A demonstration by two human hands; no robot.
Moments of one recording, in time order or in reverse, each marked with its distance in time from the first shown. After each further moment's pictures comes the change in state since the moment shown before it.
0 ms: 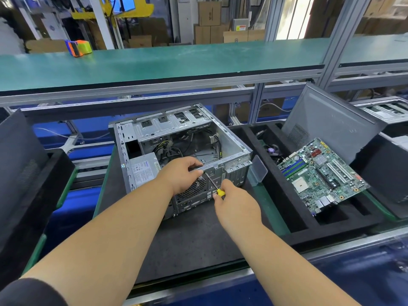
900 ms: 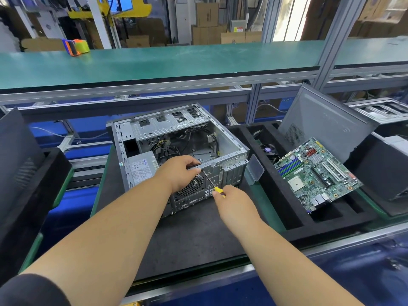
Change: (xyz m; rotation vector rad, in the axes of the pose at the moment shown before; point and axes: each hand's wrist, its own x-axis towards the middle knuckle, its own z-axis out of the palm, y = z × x) left_hand -0.001 0.000 -0.001 -0.019 0.002 -0.008; right_hand -0.002 0.000 -0.007 0.189 -0.210 0.171
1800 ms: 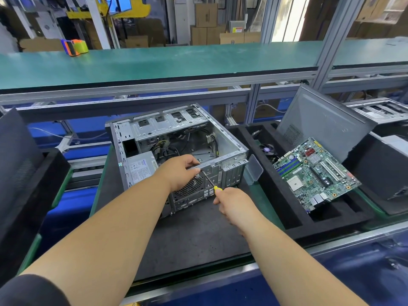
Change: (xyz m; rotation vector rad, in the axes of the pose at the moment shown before) left_hand 0.003 -0.003 0.001 -0.006 -0.043 0.002; right_hand -0.001 -0.003 -0.007 0.407 -0.177 0.189
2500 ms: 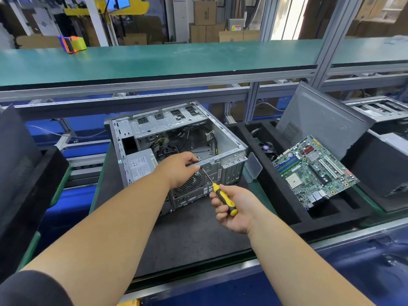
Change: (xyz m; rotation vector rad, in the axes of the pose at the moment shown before) left_hand 0.002 -0.003 0.002 0.013 0.014 0.001; right_hand 0.003 0.007 -0.007 0.868 -0.336 0.343
